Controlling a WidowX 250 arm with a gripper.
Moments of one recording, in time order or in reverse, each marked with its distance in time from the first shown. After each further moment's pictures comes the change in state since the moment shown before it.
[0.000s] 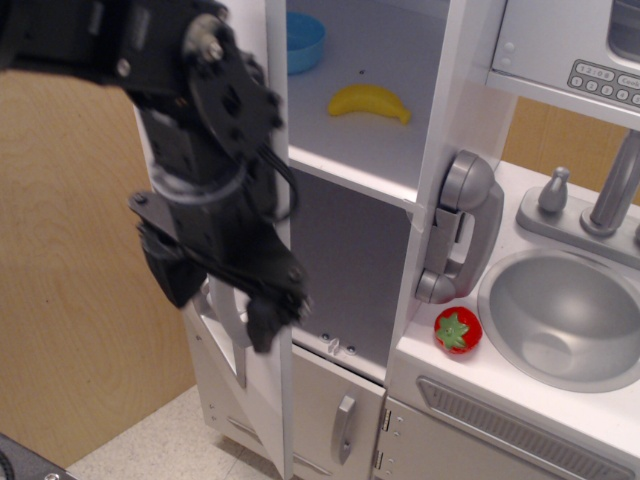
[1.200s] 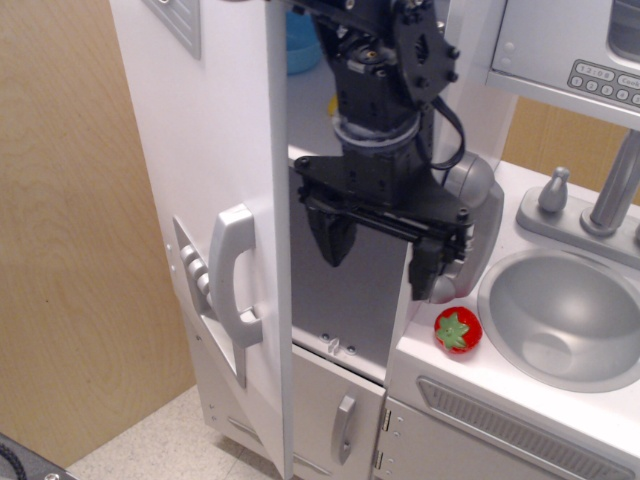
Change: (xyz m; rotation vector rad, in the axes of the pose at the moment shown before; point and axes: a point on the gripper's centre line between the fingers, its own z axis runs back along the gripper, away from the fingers) arm 0.072 -0.034 -0.010 -0.090 -0.016 0.063
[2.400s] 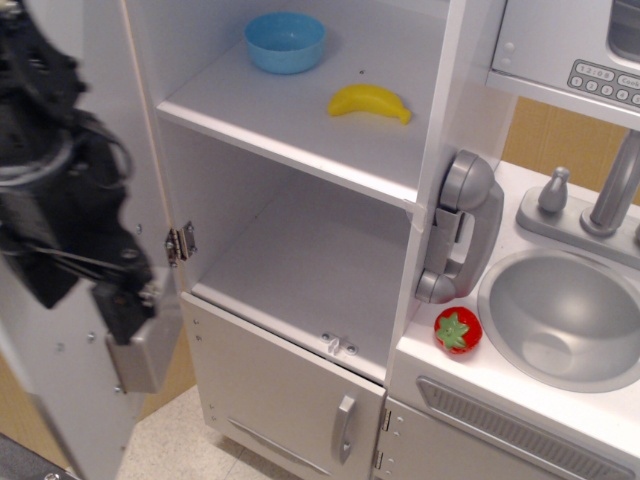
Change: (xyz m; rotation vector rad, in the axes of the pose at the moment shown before) arm -0.103 0.130 0.025 0.060 0.045 0.066
